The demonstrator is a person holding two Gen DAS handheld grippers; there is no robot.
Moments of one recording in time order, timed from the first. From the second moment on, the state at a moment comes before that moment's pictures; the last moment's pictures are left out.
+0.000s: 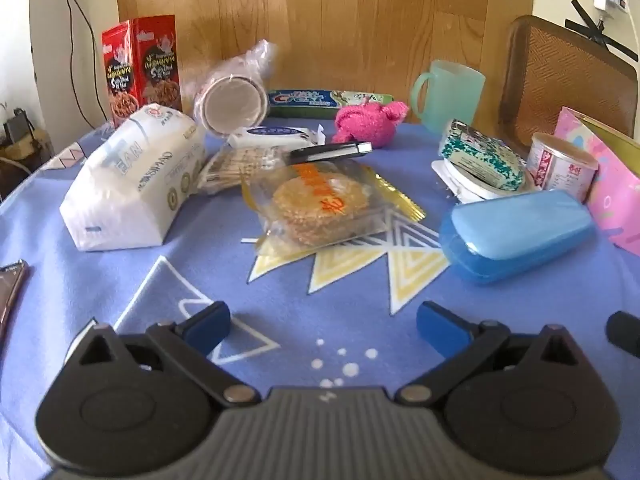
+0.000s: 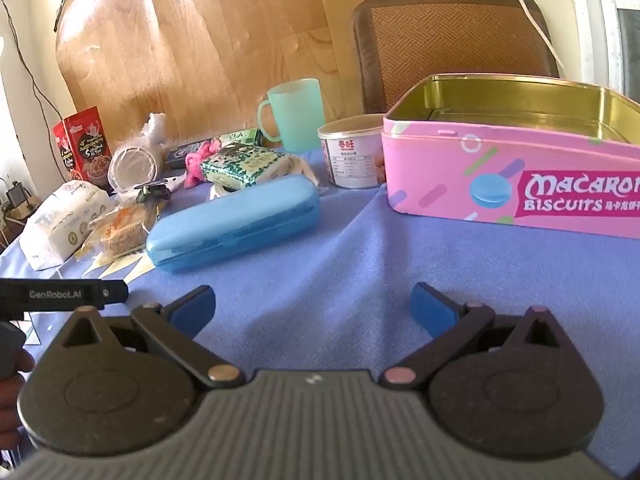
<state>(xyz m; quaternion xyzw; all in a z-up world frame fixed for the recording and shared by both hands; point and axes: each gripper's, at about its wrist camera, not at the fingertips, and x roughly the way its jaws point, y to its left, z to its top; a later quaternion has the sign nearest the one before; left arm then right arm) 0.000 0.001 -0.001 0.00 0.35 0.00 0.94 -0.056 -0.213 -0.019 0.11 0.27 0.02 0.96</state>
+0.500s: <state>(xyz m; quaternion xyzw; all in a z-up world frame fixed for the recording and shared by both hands) -0.005 0.029 0.002 -0.09 0.32 -0.04 0.94 0.014 -0.222 0.004 0.14 0.25 0.08 0.95</state>
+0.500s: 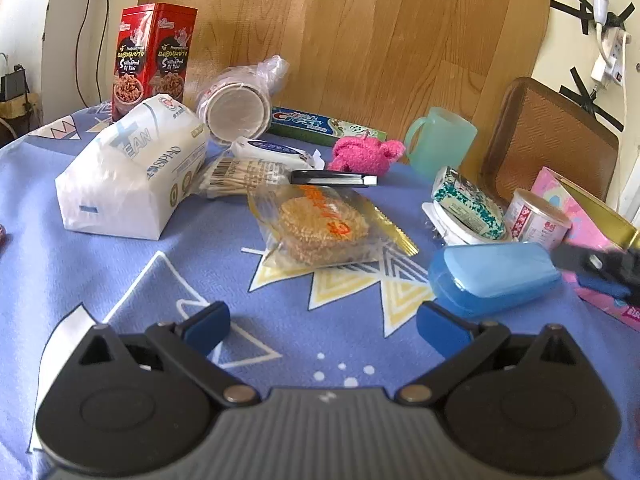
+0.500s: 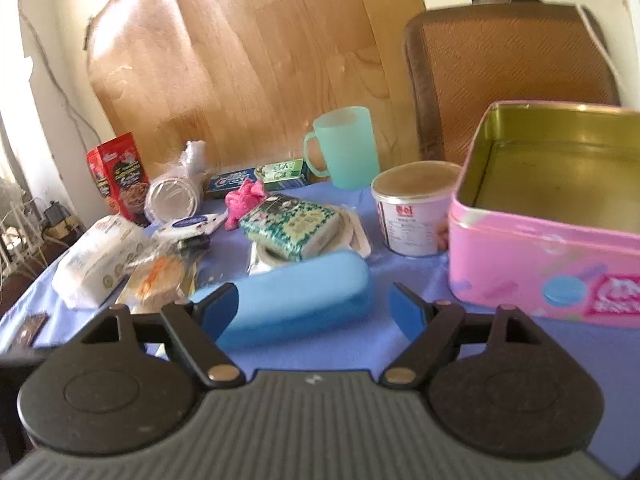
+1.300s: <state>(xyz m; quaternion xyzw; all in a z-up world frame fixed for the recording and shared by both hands) 0.034 0.018 0.020 -0.14 0.33 -0.16 0.92 0.001 -0.174 -0.002 -0.05 0.27 0.22 0.93</state>
